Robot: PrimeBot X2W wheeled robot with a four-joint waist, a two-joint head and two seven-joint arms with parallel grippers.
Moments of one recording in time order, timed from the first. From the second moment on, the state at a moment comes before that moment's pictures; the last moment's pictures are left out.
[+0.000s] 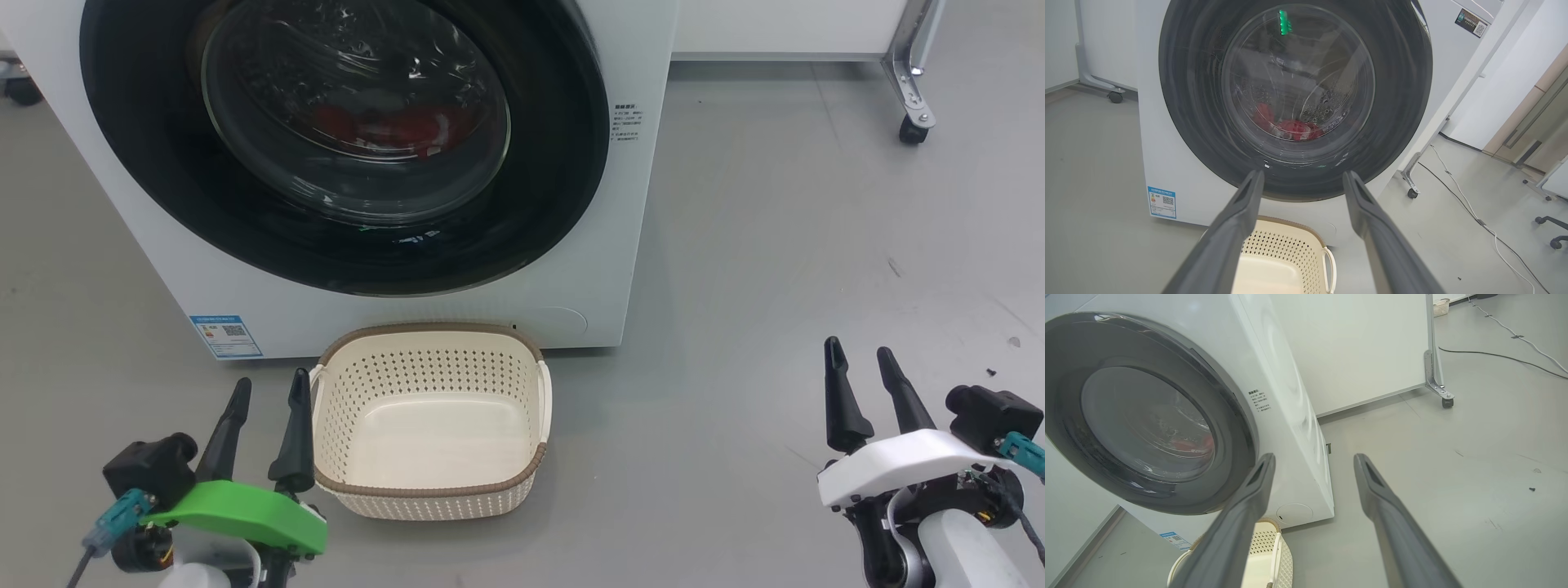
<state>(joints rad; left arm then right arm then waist) -0.09 0.11 -0.21 0.20 -0.69 -0.07 -0.17 -0.07 -0.16 0.17 0.24 0.68 0.08 -0.17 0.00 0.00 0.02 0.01</state>
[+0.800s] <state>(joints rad) -0.09 0.09 -0.27 0.22 -0.39 0.01 -0.25 -0.07 -0.14 0.24 0.25 0.37 0.03 -0.24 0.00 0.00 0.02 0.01</state>
